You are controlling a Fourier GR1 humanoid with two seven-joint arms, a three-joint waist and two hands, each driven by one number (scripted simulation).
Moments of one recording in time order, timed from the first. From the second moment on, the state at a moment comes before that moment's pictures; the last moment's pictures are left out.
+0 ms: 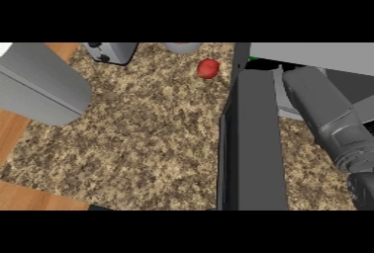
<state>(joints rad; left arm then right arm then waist) 0.34 0.26 0.42 -2.16 0.66 -0.57 0.10 -1.21 -0.27 -0.27 -0.06 0.34 -0.38 -0.55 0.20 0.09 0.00</state>
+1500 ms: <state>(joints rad) 0.39 0.10 0.14 -2.05 0.41 -0.74 0.03 -1.05 -0.25 -0.41 -0.10 0.20 -0.05 -0.75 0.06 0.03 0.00</state>
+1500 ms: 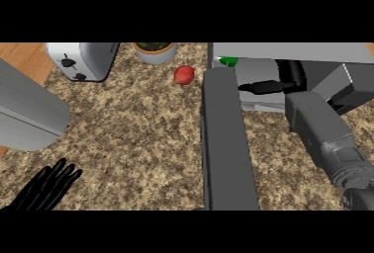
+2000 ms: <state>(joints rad) 0.32 0.04 0.05 -1.92 0.18 -0.79 -0.06 -0.88 -0.17 -0.43 -0.13 0.14 0.20 -0.85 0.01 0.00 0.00</state>
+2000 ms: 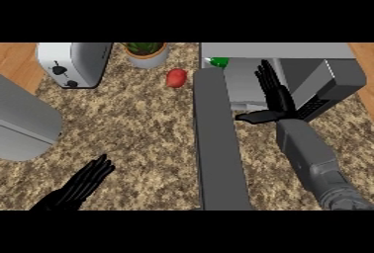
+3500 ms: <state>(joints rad) -0.09 0.00 -0.31 -1.37 -0.27 -0.40 -0.31 0.06 -0.24 -0.29 -0.89 0.00 0.37 -0.84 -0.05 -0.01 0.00</state>
